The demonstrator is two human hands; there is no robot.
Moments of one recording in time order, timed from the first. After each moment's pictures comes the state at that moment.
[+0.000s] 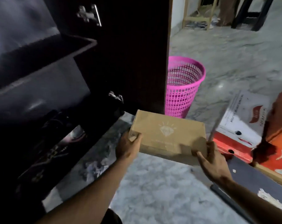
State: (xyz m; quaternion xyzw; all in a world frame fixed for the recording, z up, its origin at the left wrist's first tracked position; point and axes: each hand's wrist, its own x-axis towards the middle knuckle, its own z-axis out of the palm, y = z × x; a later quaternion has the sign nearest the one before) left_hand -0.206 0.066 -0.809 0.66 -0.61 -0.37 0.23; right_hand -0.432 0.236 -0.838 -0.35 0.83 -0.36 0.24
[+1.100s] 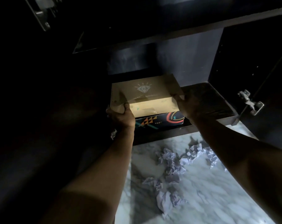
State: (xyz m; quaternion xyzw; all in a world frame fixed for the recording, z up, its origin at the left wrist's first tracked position) left_hand 0.130 -0.058 -0.843 0.76 -0.12 -0.06 0.64; right_hand -0.056 -0.176 -0.850 -0.62 0.54 -0.36 0.44
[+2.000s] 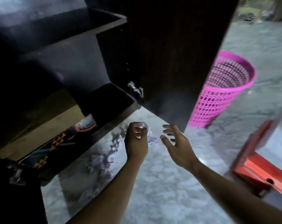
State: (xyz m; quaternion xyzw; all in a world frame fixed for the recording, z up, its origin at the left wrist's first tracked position) left_hand -0.188 -0.003 -0.872 0.61 -0.52 -0.36 0.48; right_hand -0.340 0.047 -0.871 -0.57 0.65 -0.39 0.31
